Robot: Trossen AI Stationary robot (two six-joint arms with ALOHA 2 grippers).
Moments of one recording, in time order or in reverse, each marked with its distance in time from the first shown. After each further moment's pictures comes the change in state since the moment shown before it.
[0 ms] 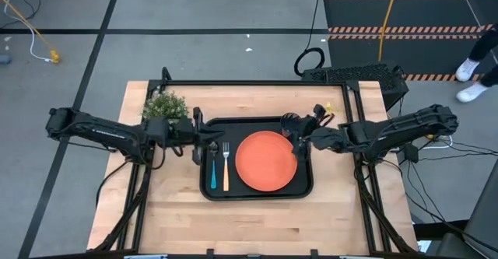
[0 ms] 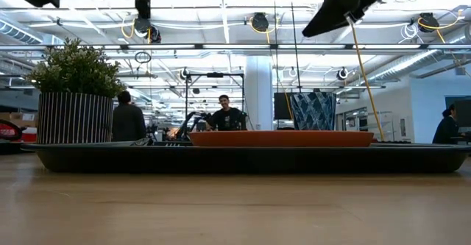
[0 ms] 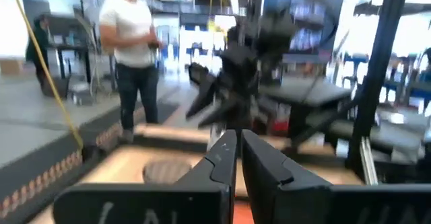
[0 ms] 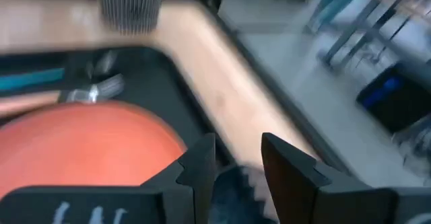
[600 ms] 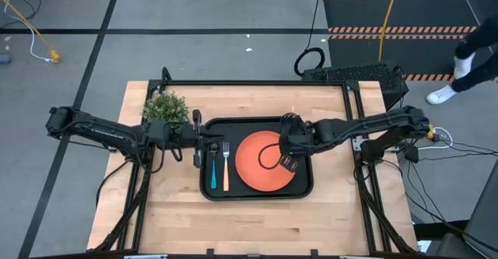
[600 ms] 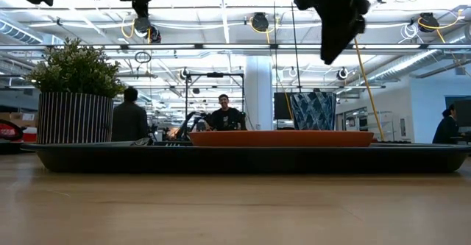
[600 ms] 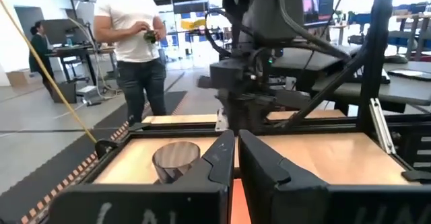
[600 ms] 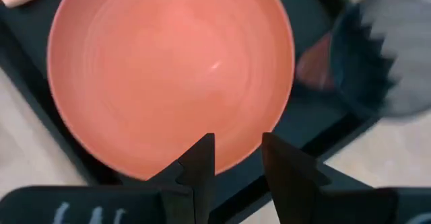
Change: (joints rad) left arm -0.036 -0.021 0.005 -0.099 -0.034 0.144; right arm -0.035 0.414 0.485 -0.769 -0.491 0.530
